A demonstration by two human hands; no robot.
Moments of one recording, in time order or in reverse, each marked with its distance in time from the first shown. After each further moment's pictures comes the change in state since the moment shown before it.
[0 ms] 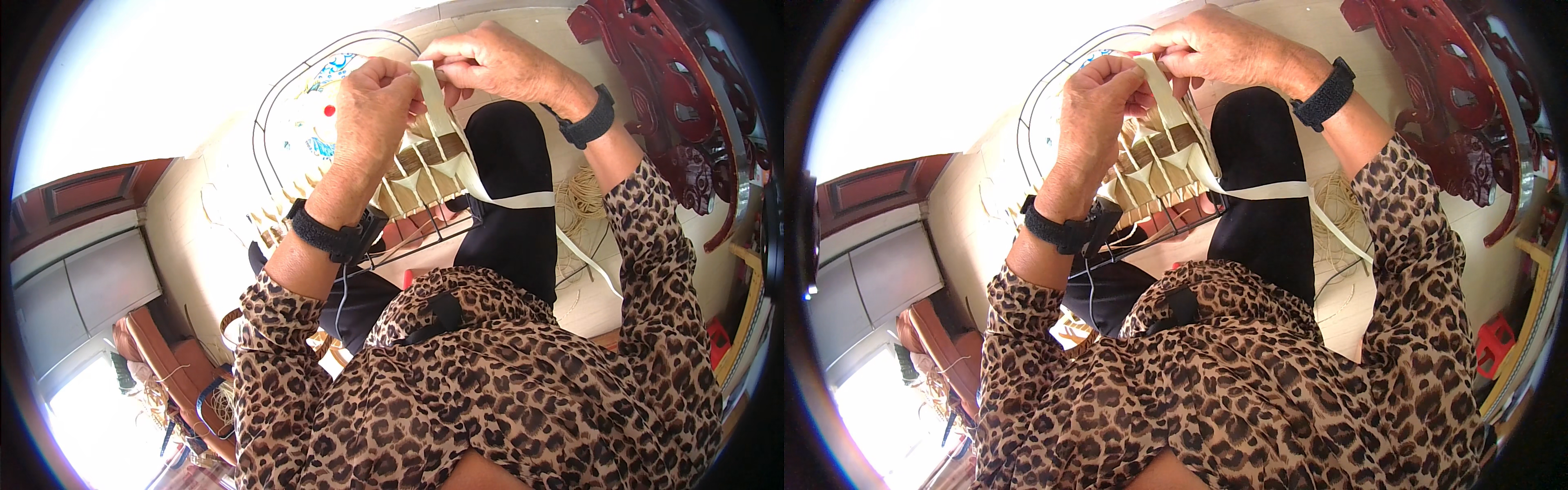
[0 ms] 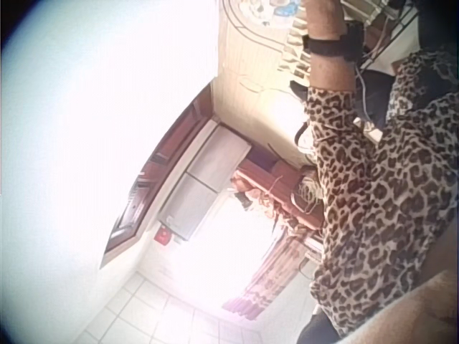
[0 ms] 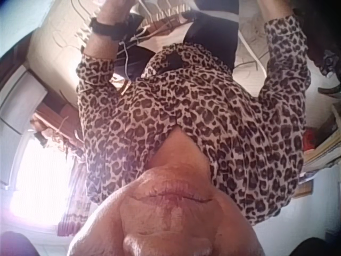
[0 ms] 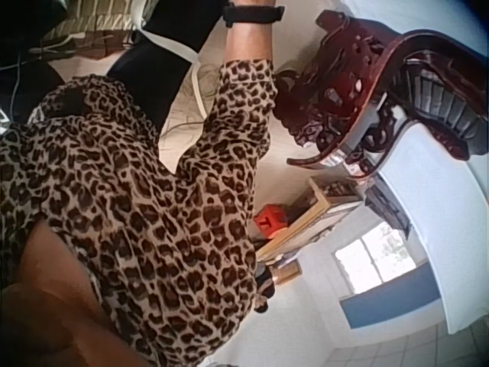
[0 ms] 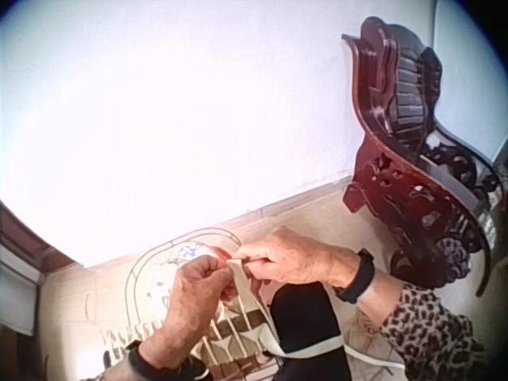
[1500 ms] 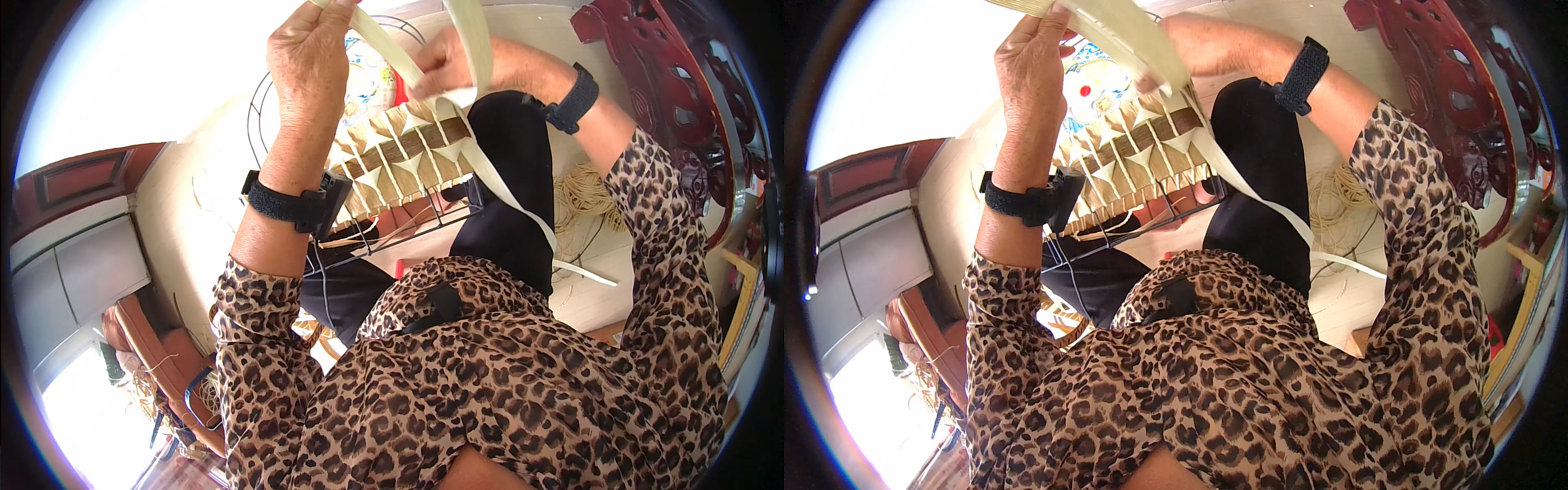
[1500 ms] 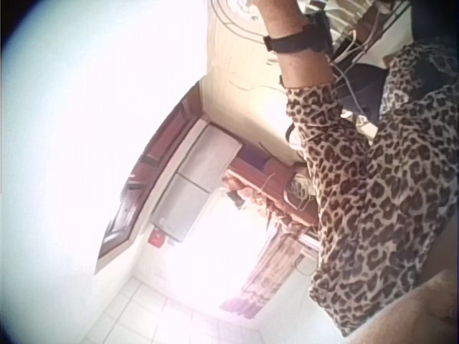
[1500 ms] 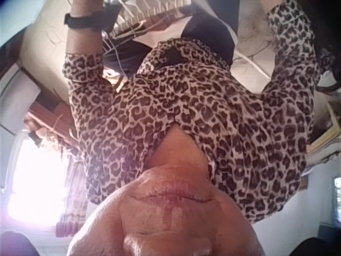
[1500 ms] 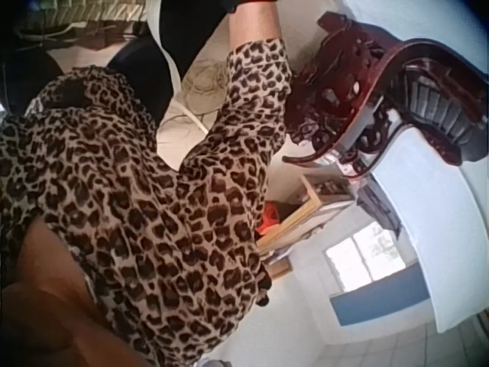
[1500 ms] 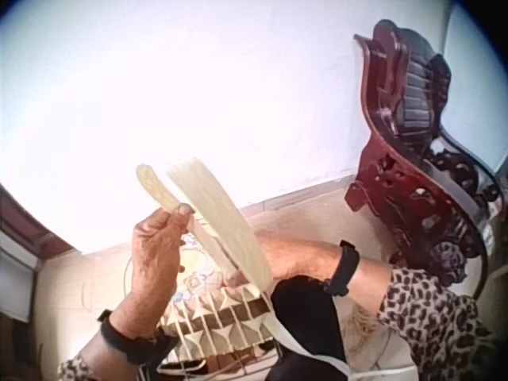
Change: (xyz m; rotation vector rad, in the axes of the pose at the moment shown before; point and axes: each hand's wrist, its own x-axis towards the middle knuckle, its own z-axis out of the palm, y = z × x) left_hand -0.002 0.014 -0.037 0.060 0.271 0.103; right_hand 0.023 0.007 0.018 -0.216 -0.096 0.049
